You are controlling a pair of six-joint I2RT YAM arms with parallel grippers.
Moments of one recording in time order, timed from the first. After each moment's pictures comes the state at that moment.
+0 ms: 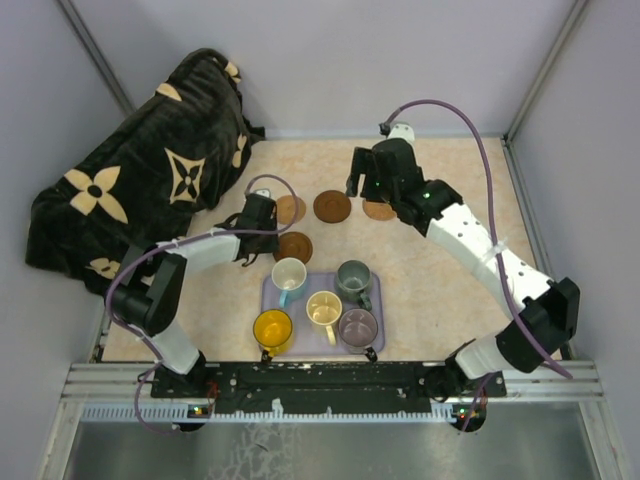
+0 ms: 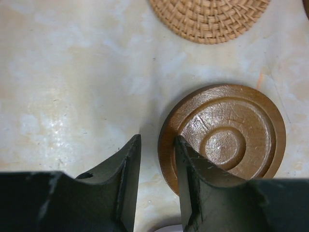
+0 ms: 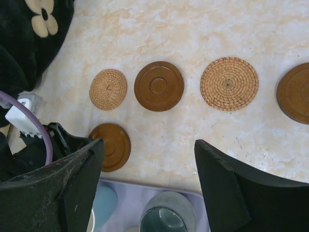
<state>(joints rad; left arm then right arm) -0.47 1.70 0.92 -0.11 -0.20 -0.43 0.60 1.44 1.41 -0.52 0.28 0.51</state>
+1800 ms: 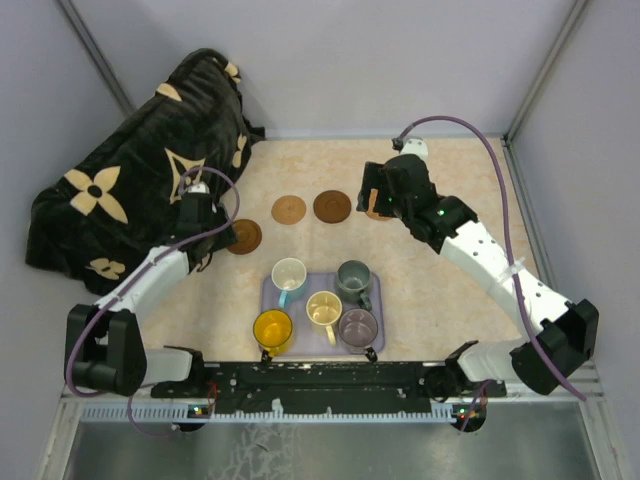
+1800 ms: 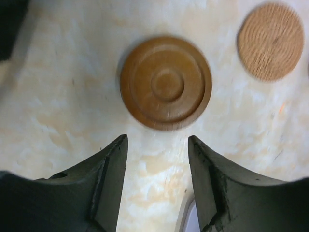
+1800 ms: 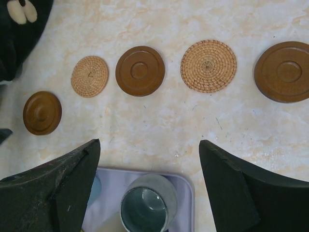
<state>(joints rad) -0.19 1.32 0.83 -0.24 -0.18 -0.46 0.59 1.31 1.27 -0.54 0.31 0.50</state>
